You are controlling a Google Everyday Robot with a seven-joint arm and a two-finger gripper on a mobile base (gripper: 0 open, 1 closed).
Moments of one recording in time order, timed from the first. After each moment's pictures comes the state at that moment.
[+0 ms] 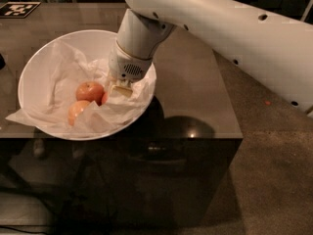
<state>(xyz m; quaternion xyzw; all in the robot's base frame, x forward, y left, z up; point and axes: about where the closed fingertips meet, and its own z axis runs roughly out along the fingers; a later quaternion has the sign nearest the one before) 0.518 0.099 0.872 -0.75 0.62 0.16 0.17</state>
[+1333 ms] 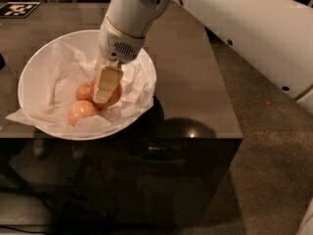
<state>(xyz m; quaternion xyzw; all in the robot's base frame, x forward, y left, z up) 0.524 0.115 0.918 -0.74 0.62 0.17 0.19</state>
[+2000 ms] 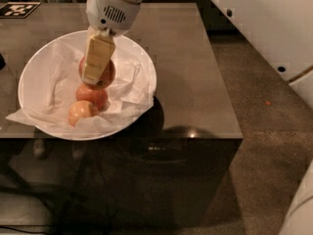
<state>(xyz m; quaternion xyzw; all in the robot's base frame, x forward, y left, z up) 0.521 0.124 0.981 -0.74 0.62 0.17 0.20</state>
